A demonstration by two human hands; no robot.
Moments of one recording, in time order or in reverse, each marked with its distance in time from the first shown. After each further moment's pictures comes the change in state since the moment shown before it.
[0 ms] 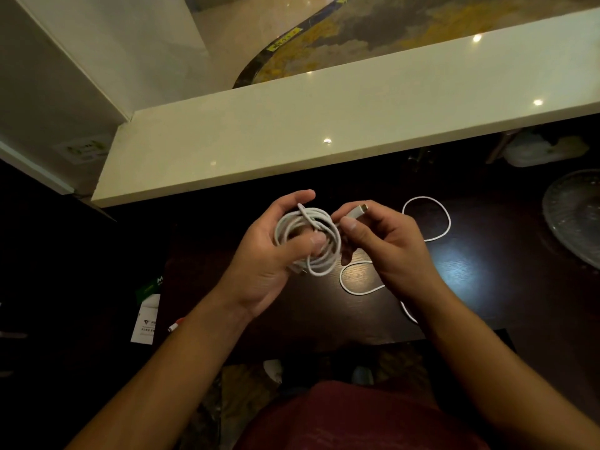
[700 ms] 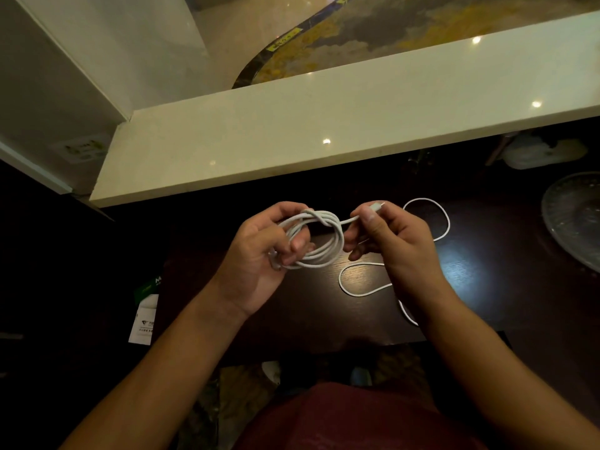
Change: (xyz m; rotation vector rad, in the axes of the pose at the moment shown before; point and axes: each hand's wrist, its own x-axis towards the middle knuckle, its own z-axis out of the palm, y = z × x) left_hand 0.005 0.008 -0.005 -0.143 -0.088 -0.056; right_hand -0.001 0.002 -0.005 0.016 0.218 0.117
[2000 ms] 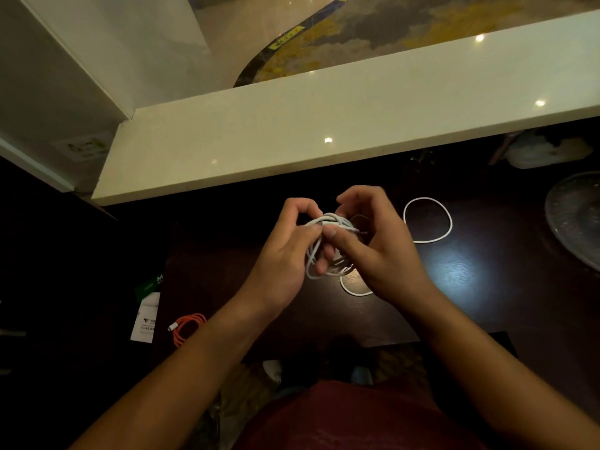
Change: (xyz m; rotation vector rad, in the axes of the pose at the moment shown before) left_hand 0.000 -0.016 0.020 0.490 0.096 0.135; right_hand 0.002 0.002 0.014 -0.402 -0.097 -0.239
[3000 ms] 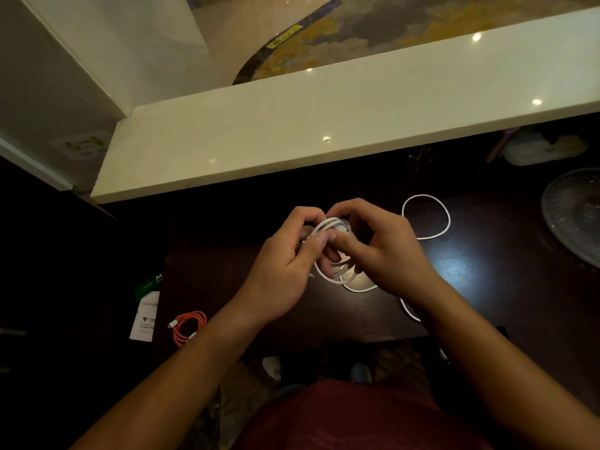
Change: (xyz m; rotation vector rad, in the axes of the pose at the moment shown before) left_hand -0.013 -0.008 -0.007 0.325 -0.044 0.139; right_hand -0.002 0.005 -0.010 -0.170 -0.108 -0.006
